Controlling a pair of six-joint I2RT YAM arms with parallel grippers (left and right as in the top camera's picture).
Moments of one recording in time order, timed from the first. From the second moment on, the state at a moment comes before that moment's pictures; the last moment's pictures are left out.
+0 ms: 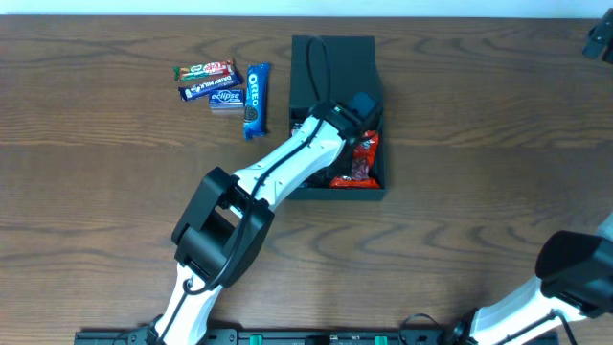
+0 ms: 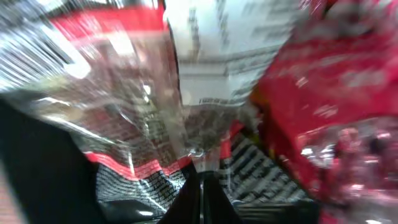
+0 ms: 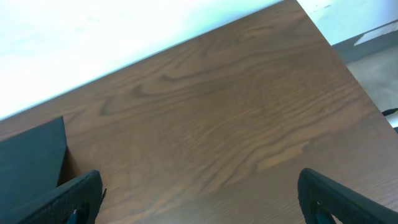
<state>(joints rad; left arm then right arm) -0.72 2.16 1.77 -1.07 -0.17 -0.56 -0.48 1.89 2.24 -1.16 -0.17 0.04</state>
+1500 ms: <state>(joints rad) -0.53 2.06 1.88 -0.95 -0.39 -0.48 -0.48 1.89 2.24 -1.16 -0.16 0.04</state>
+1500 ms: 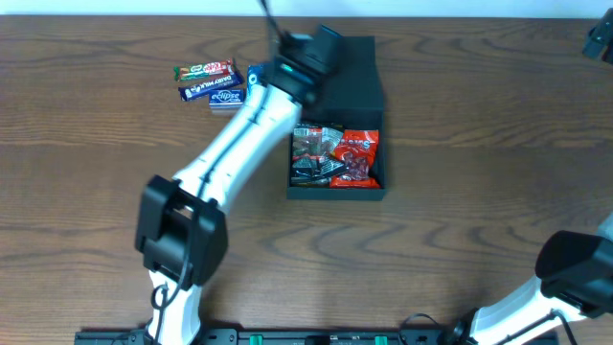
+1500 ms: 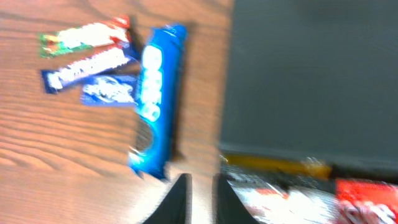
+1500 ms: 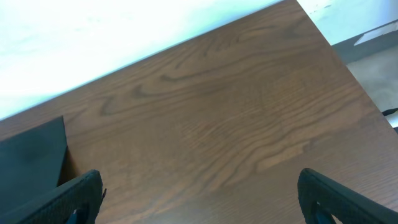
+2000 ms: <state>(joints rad) -0.19 2.15 1.88 -0.84 0.02 -0.17 -0.48 1.89 2.24 -1.17 -0.16 0.04</state>
